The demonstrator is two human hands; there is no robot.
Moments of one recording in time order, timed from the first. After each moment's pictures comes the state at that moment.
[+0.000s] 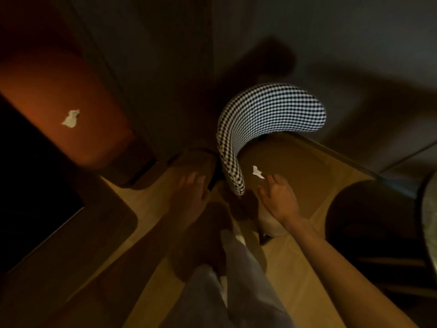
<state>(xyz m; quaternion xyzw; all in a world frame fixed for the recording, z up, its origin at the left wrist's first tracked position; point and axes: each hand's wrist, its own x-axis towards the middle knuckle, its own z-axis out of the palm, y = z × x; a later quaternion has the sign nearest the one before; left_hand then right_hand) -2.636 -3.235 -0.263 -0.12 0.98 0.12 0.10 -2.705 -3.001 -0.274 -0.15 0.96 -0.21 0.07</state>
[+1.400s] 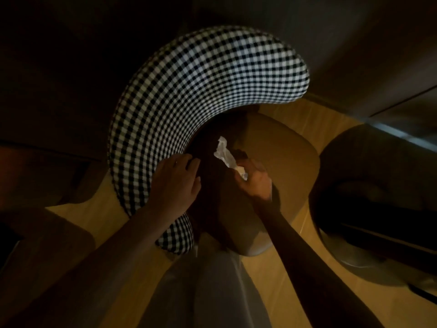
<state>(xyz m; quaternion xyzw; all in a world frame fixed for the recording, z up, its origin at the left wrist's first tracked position) -2.945 -3.138 -0.377 0.10 0.98 0.04 0.18 -2.951 -2.941 -0.482 -0.02 0.94 -0.35 0.04</state>
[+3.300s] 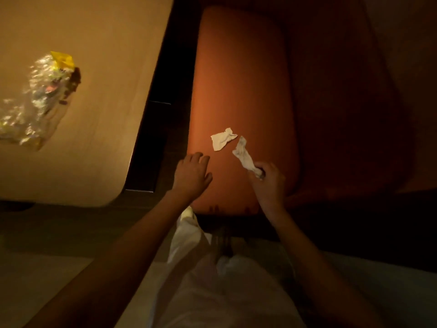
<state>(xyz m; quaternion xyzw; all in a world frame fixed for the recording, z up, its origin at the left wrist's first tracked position) -2.809 -3.980 -0.317 -0.48 0.86 0.16 0.03 -2.977 -3.880 -0.284 -0.43 0.83 -0.33 0.16</state>
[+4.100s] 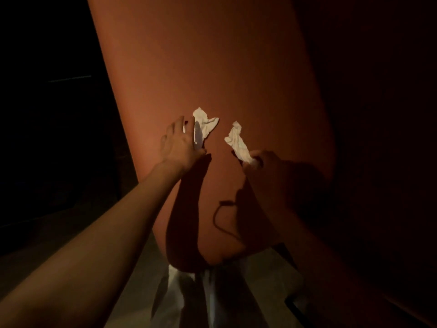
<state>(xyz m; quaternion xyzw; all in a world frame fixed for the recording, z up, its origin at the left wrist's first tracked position) -2.987 -4.206 -0.605 -0.43 0.86 0.26 0.10 -3.089 -4.044 -0.545 -0.27 0.91 -0.21 0.22</state>
